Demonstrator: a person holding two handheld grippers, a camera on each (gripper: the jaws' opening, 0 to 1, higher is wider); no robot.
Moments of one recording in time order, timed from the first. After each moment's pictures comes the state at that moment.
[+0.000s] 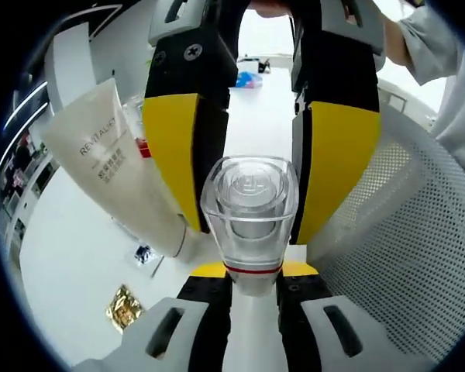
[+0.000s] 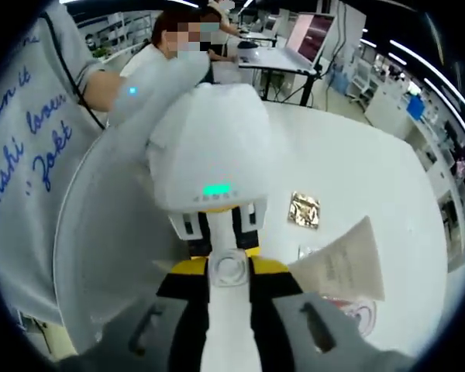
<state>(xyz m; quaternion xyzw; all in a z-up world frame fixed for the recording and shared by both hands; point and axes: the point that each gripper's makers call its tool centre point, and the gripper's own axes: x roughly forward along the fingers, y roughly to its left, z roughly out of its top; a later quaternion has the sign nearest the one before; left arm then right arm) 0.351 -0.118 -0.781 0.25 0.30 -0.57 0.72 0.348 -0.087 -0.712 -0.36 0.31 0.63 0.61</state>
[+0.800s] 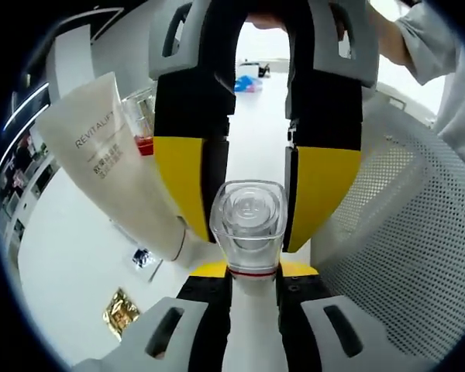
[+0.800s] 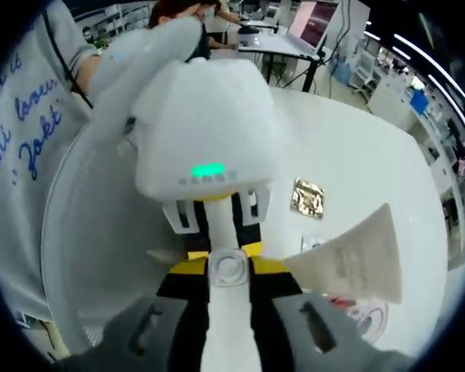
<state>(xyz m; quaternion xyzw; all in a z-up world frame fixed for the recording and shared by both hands) 0.354 -0.122 -0.784 0.24 0.29 -0.58 0.73 0.352 -0.094 -0.730 -0.39 0.33 0.62 0.60</state>
